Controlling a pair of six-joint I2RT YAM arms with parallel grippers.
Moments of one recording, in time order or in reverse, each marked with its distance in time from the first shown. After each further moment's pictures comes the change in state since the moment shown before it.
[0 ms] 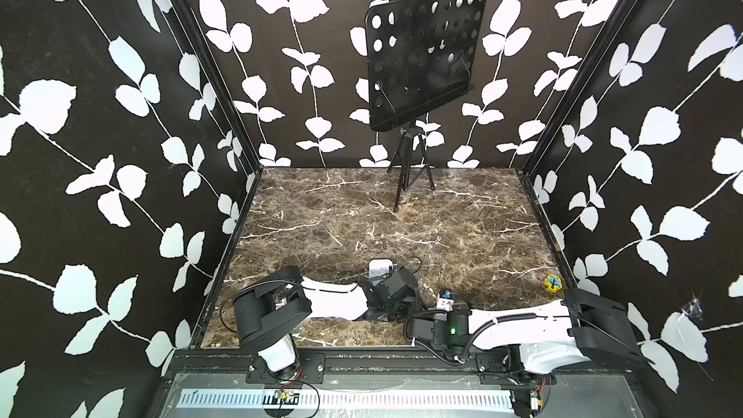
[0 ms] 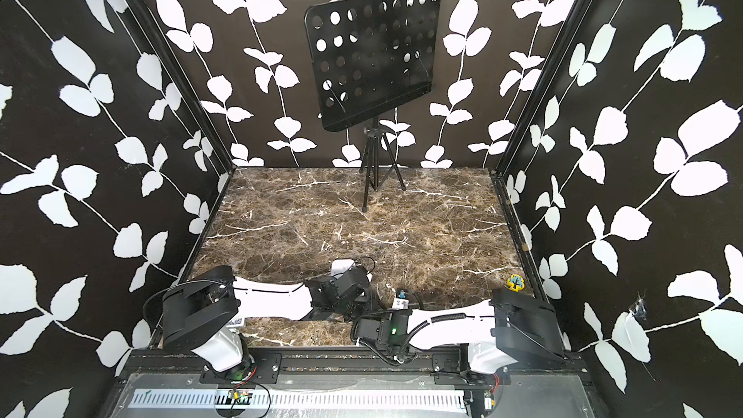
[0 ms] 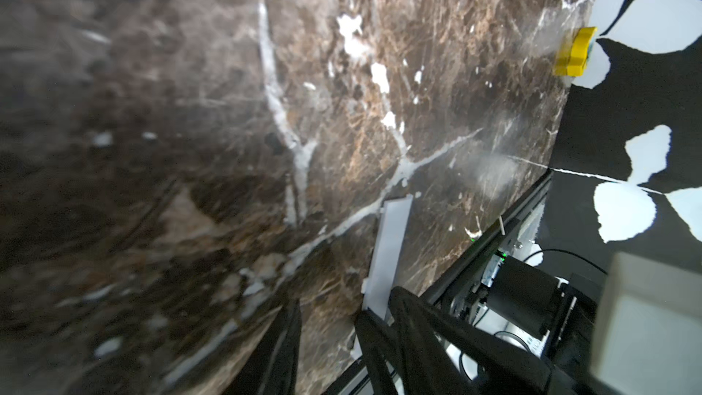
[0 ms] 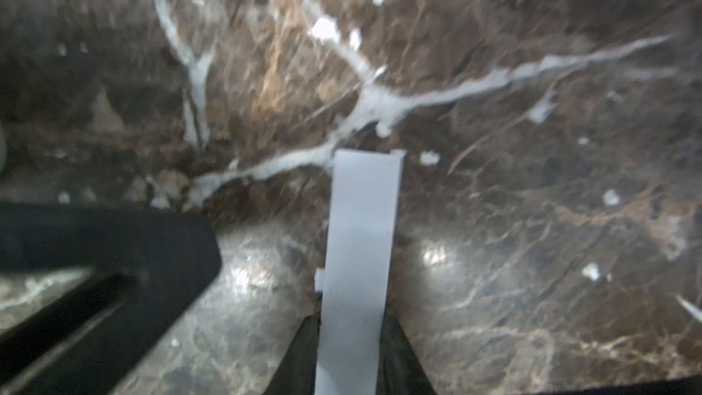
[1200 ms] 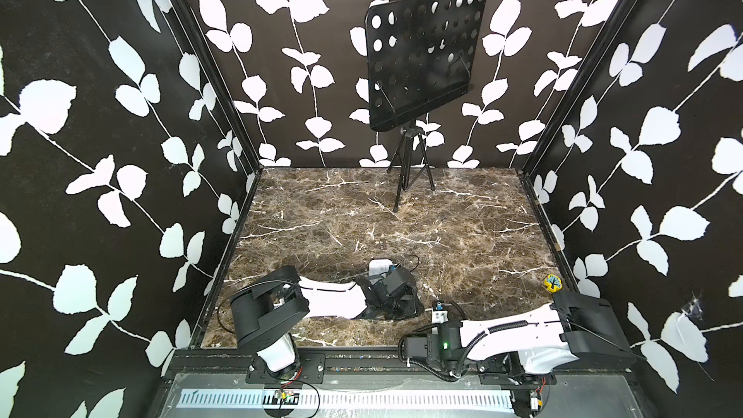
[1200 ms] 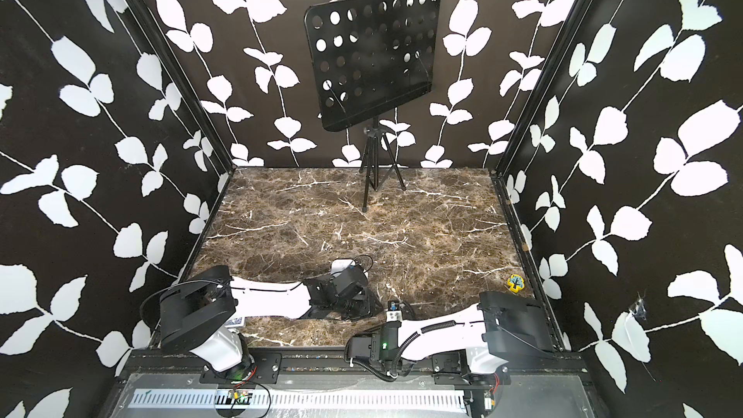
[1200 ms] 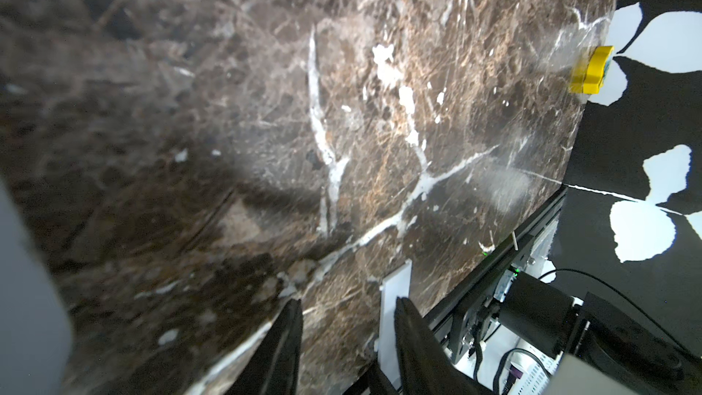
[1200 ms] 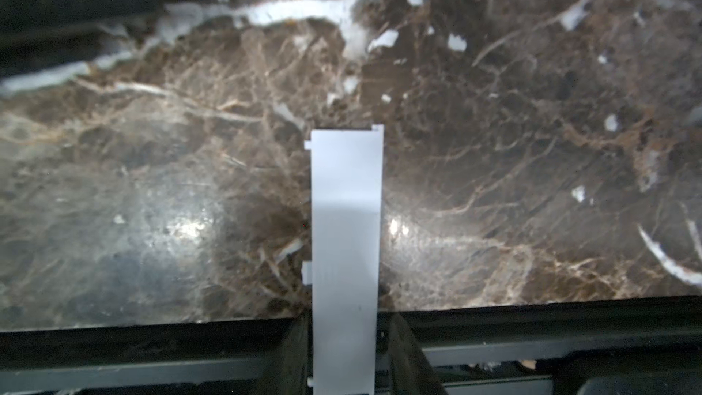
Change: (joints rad) left arm 0.015 -0.007 0.000 -0.033 -0.020 0.004; right arm 0.127 0.050 0.045 -0.110 -0.070 -0.018
